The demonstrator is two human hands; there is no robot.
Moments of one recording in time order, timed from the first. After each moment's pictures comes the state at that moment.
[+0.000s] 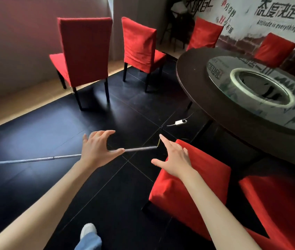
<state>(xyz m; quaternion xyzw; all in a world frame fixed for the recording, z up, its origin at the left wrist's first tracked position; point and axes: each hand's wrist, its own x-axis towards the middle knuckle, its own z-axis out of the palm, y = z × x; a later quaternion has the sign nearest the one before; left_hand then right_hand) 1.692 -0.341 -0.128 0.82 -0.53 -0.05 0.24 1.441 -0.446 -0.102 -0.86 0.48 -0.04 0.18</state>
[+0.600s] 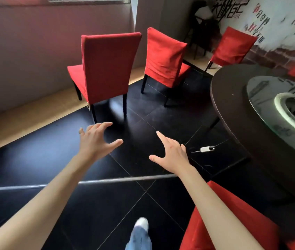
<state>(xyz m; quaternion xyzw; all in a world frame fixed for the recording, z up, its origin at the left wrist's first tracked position) 1.972 -0.518 -0.107 0.85 -0.46 -0.04 0.24 1.734 -0.636 -0.096 -0.89 0.42 -0.03 0.19</state>
